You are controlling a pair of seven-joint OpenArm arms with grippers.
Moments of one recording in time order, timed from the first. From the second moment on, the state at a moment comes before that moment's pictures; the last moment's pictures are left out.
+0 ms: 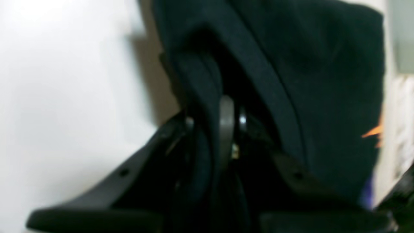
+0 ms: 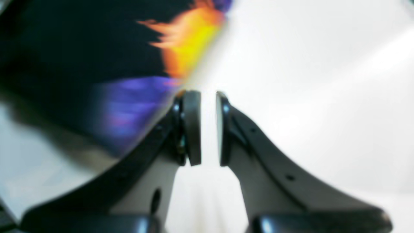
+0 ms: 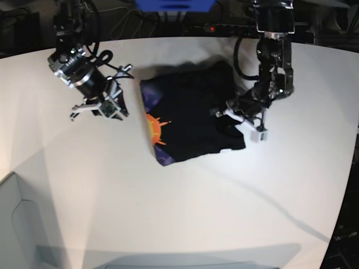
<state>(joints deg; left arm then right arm) 4.5 -11.4 -1.7 84.8 -41.9 -6.4 48.0 -21.0 7.7 5.6 114.5 -2.5 39.5 -30.7</state>
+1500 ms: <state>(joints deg) -40.3 4.9 81.1 67.7 -0.2 -5.7 50.3 -22.8 -3.7 41.0 114.6 -2.6 39.5 -30.9</state>
